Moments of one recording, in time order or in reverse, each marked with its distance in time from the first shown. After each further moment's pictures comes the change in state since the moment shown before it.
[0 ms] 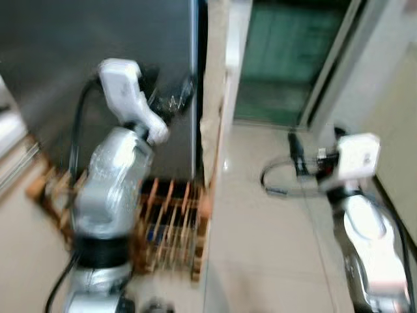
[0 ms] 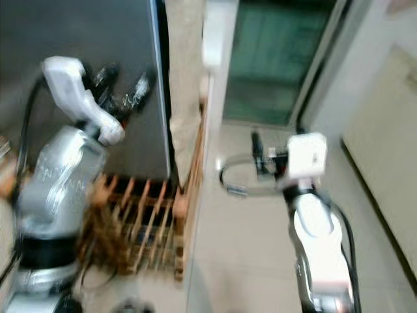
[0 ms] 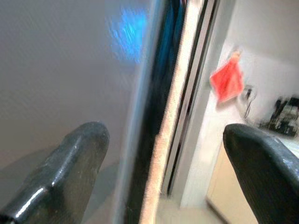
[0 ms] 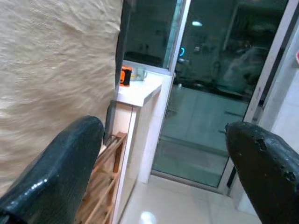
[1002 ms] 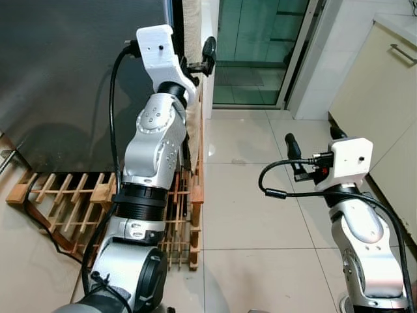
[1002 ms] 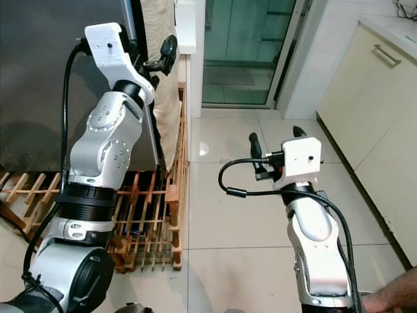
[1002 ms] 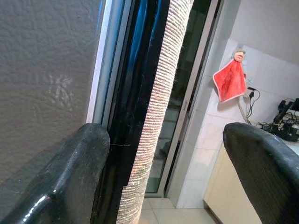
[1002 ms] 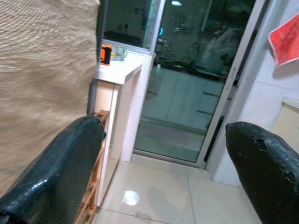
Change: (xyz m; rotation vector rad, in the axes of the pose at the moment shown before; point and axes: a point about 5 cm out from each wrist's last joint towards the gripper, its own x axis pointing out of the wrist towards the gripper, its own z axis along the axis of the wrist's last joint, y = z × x) left arm 0.051 -0.018 0.015 0.012 -0.058 0.112; right arm -0.002 0.004 -0.006 -0.010 0.018 0.012
